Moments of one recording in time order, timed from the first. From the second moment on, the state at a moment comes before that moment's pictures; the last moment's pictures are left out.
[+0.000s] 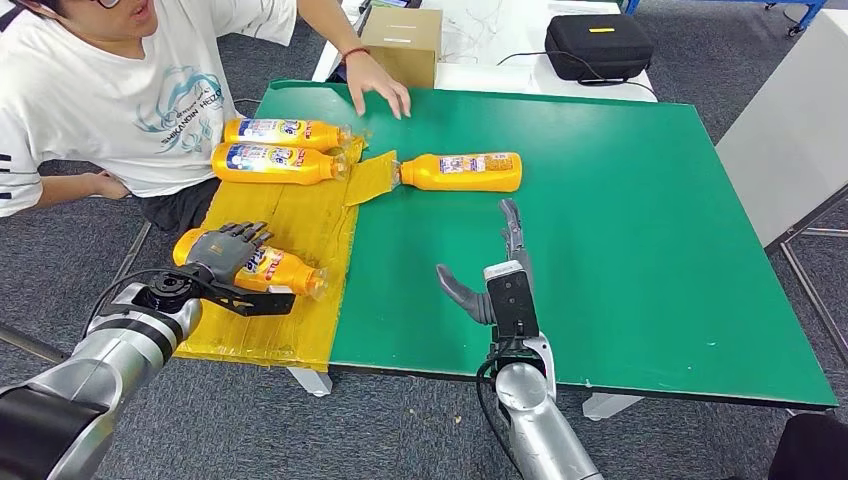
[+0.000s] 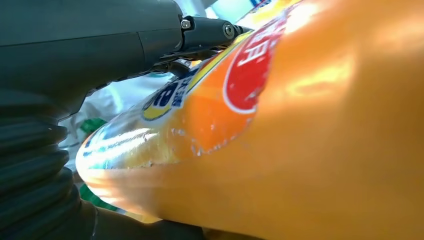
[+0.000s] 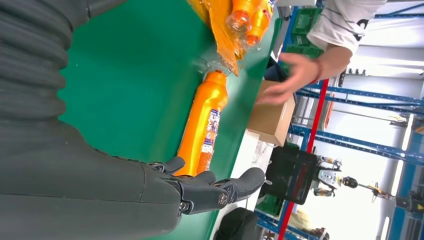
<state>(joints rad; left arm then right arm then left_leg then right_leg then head) -0.78 0.21 -0.51 -0.31 -1.38 0.17 -0.26 -0.28 0.20 0.35 -1.19 0.30 -0.40 -0.41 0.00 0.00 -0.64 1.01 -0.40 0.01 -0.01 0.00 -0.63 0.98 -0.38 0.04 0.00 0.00</state>
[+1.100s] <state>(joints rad) -0.54 0.29 -0.40 -0.61 -0.48 0.01 -0.70 -0.35 0.16 0.35 -1.02 0.35 -0.34 -0.41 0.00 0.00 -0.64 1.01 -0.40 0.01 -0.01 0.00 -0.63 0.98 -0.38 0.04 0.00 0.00</state>
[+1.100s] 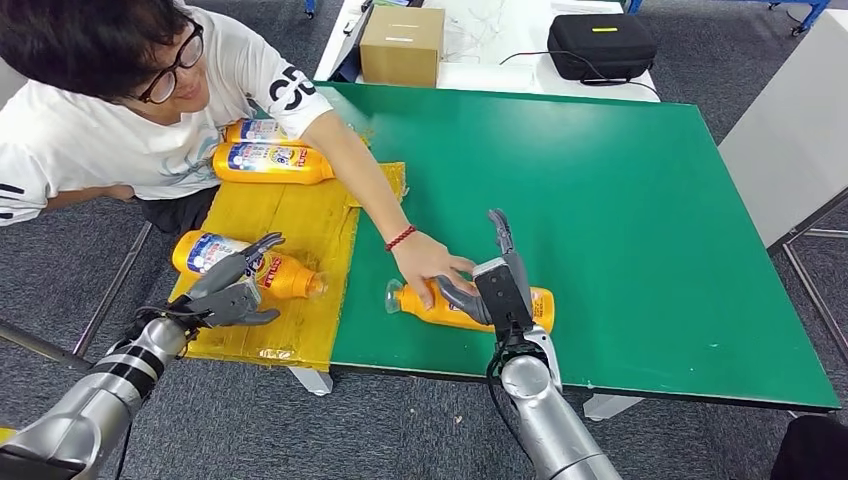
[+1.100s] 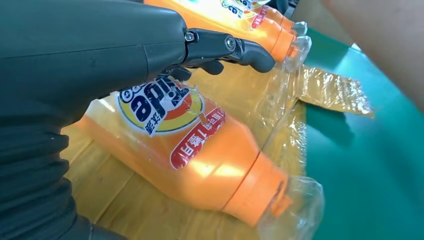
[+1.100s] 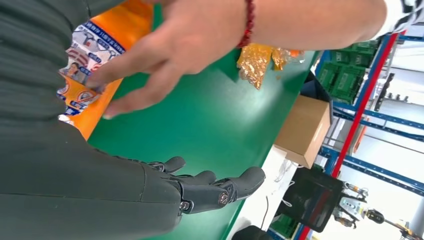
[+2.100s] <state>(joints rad) -0.48 -0.05 -0.01 -0.68 -0.20 -0.04 -0.64 -0.47 0.08 0.48 -0.75 0.86 -0.22 0.02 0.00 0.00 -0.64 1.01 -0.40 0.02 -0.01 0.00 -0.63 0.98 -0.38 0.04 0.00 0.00</state>
